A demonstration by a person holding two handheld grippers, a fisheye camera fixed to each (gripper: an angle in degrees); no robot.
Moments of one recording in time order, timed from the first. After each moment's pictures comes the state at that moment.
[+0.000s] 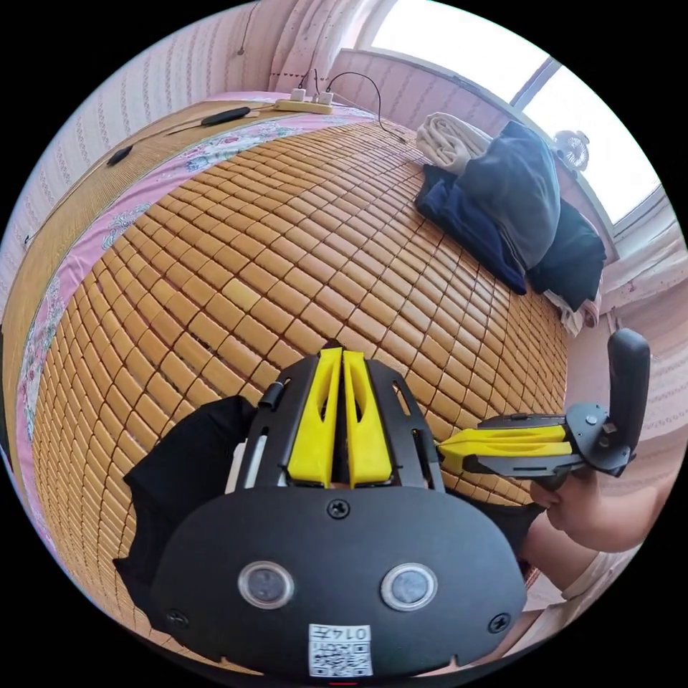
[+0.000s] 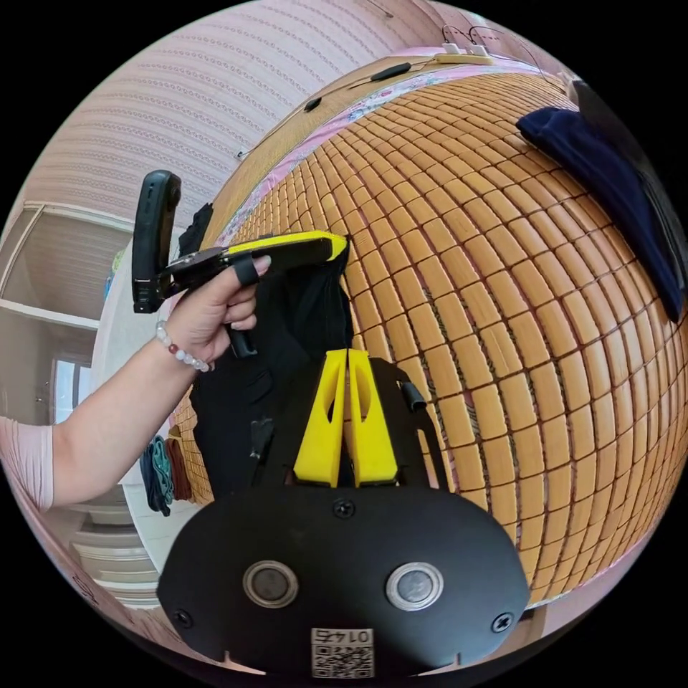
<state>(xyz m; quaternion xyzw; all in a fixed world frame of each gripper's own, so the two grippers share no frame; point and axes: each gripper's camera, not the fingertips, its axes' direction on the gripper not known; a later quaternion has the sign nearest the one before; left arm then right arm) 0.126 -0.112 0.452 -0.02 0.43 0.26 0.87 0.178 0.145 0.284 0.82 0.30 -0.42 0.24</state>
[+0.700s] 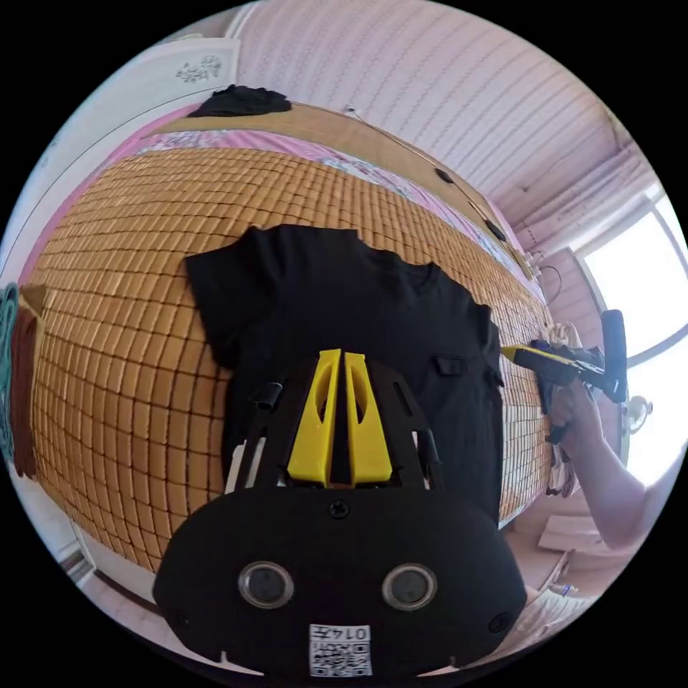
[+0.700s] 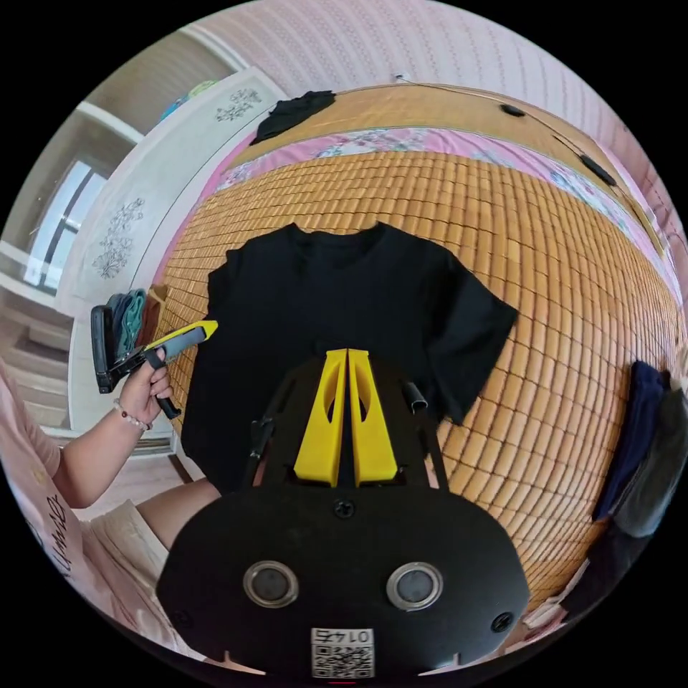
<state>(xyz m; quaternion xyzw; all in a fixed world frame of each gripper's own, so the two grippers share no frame) -0.235 0.141 0.456 -0.06 0.32 -0.25 0.91 0.091 0.004 0.423 0.66 0.61 -0.40 0.18</state>
